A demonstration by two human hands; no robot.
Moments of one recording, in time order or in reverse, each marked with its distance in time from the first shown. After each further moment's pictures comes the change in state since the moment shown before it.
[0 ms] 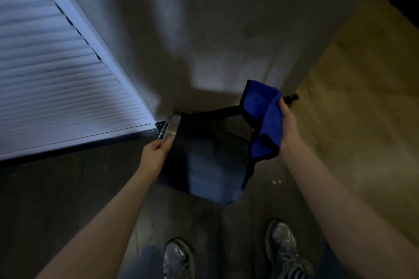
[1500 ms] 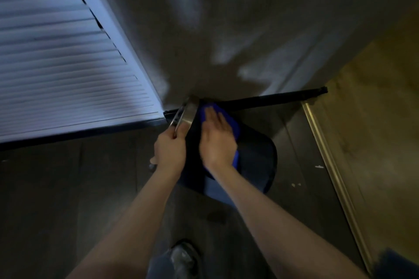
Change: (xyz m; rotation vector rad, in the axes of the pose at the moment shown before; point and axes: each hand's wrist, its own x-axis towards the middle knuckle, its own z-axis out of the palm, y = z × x) left_hand 0.024 -0.003 0.016 0.132 0.193 0.061; right_hand 0.066 0.192 0.039 -1.762 0.039 -0.727
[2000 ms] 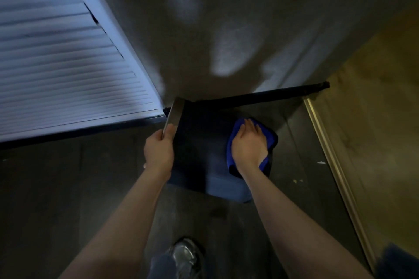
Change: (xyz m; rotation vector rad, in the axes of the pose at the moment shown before) left_hand 0.005 -0.016 -0.015 -0.156 -0.043 -0.113; right_hand 0.000 0.068 -0.004 -0.116 0.018 0.319
